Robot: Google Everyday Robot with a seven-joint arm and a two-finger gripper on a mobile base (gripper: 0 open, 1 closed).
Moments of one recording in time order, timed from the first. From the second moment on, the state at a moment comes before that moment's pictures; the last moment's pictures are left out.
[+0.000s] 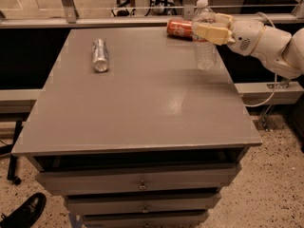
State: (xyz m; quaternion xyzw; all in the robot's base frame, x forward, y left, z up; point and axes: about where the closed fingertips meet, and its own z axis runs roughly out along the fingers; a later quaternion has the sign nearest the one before) arm 0.697 -0.171 0.983 -0.34 0.56 0.37 0.66
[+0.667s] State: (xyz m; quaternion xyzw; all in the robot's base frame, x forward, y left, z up) arm 0.694 -0.171 0.969 -0.33 0.53 0.38 0.68
